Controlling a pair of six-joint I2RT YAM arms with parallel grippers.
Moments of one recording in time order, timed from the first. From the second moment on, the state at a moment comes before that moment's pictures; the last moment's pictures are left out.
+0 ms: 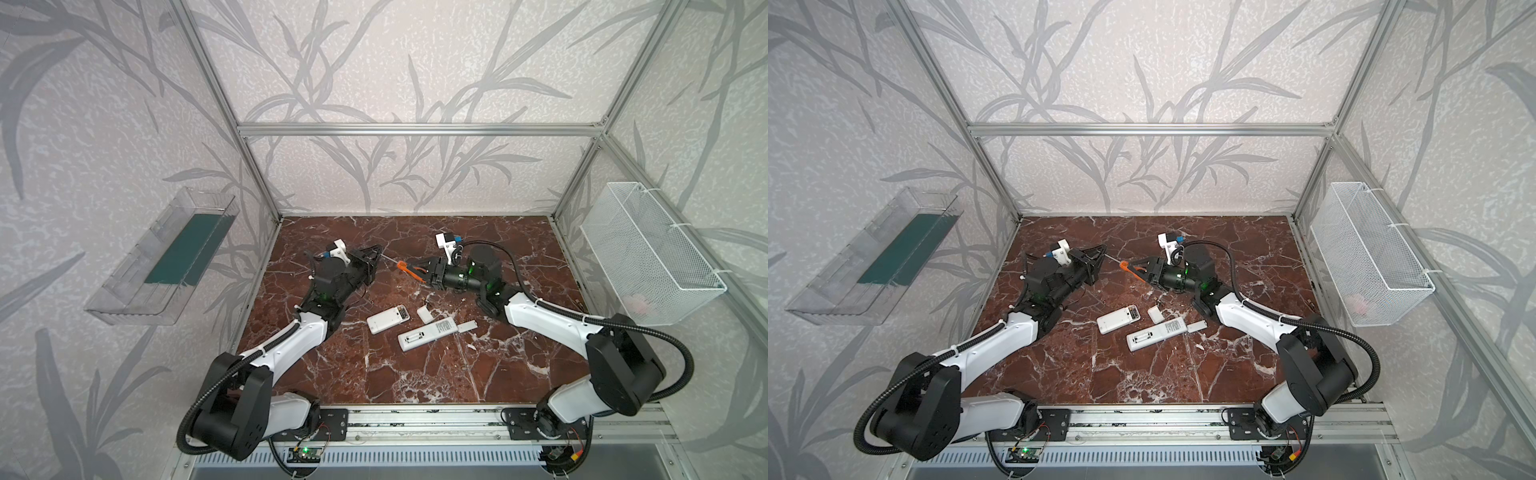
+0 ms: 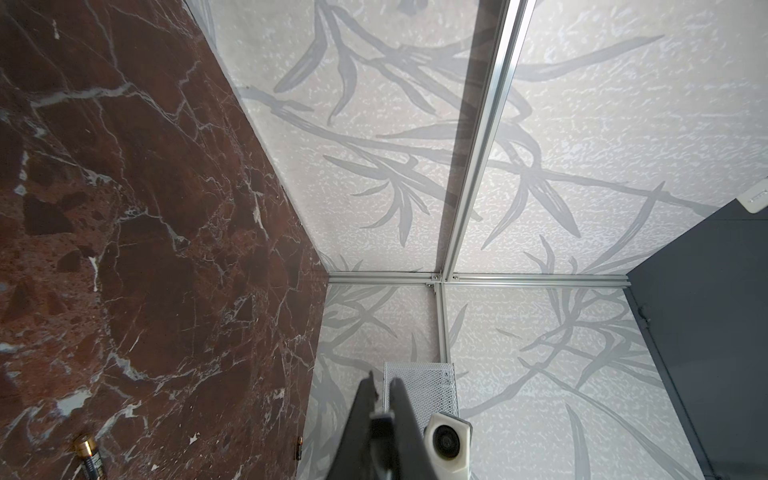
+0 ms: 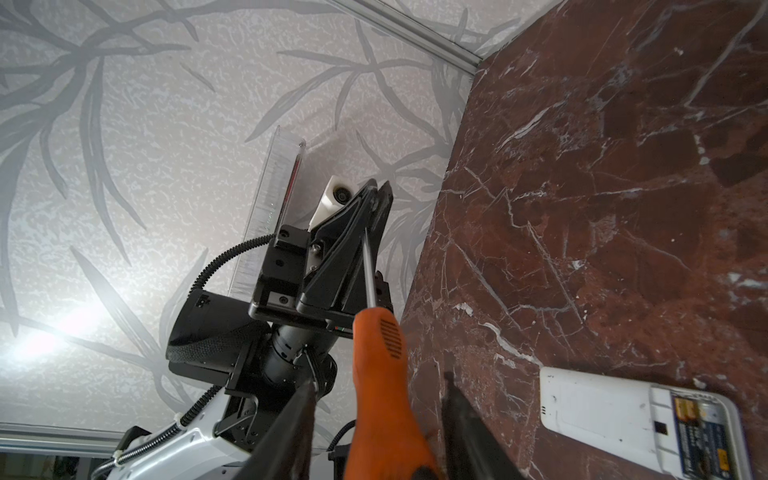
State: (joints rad) left arm -0.34 1.28 0.65 0.59 0.19 -1.53; right arm 0.61 1.52 0.90 0.49 -0.62 1.13
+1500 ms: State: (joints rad) left arm -0.35 1.33 1.06 -0.84 0.42 0.27; right arm 0.43 1.50 1.45 -1.15 -0.64 0.10
